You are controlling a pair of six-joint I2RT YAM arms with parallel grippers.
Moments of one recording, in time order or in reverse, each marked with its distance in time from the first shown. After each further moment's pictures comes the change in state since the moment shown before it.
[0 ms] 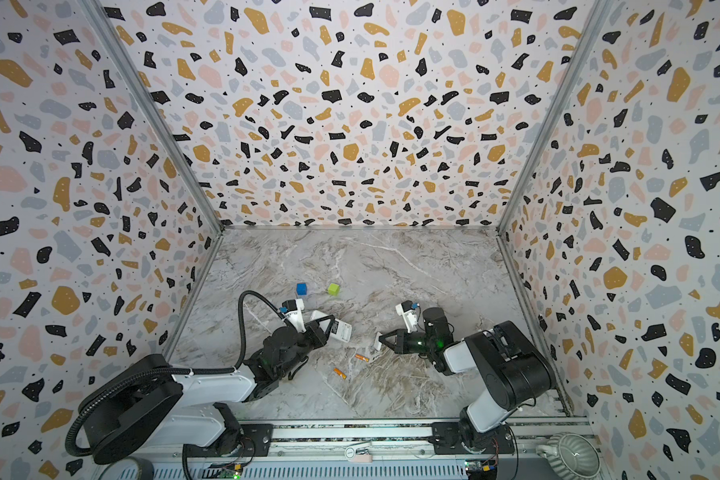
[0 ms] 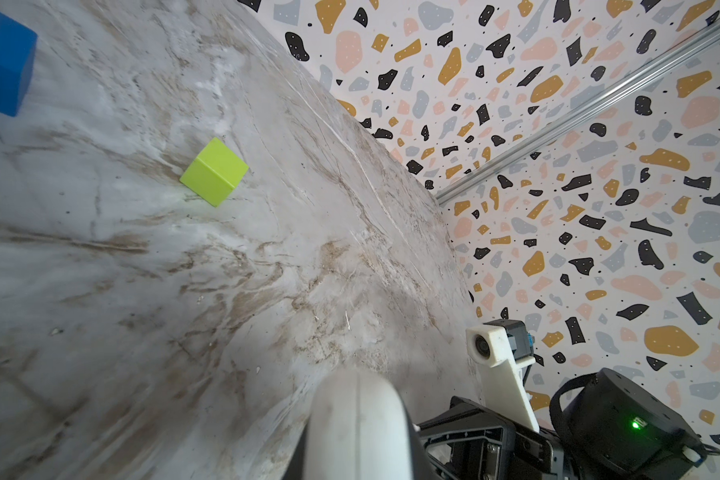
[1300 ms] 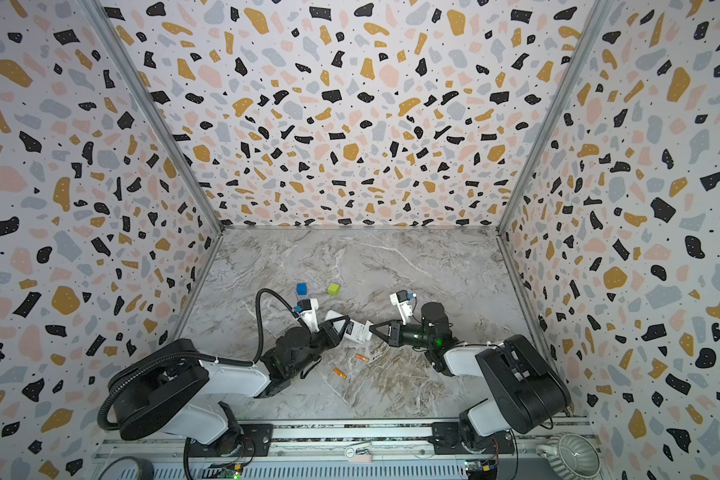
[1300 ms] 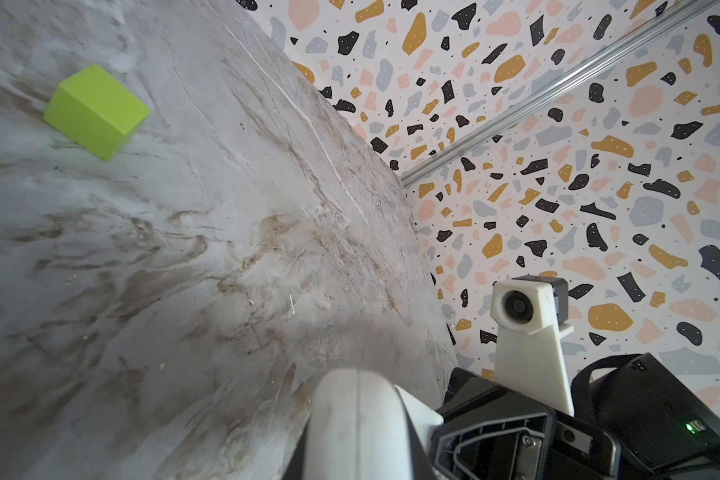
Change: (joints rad) left arm -0.072 0.161 0.066 0.150 0.024 -0.065; right arm 0.070 -0.129 0.034 0.089 -0.023 0.130
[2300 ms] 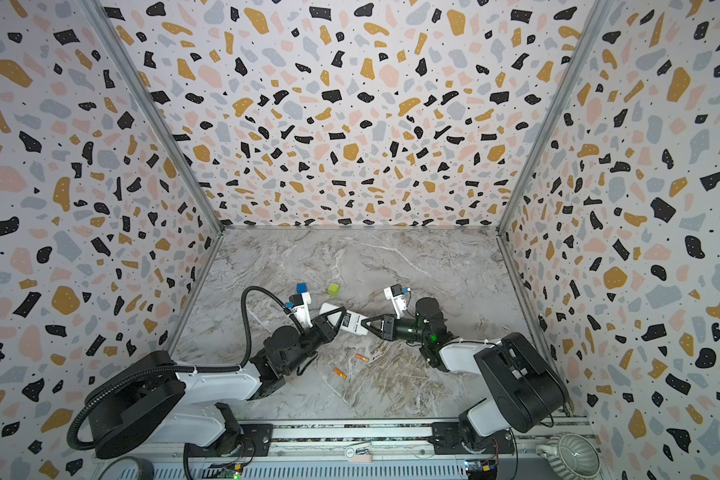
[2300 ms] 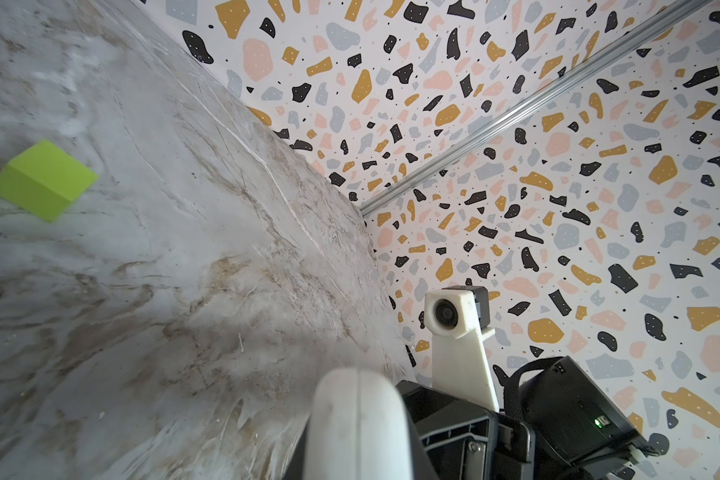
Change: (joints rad) left arm 0.005 -0.130 -0.007 0.006 0.003 0.008; right arm 0.060 0.011 0.061 0.022 0.021 0.080
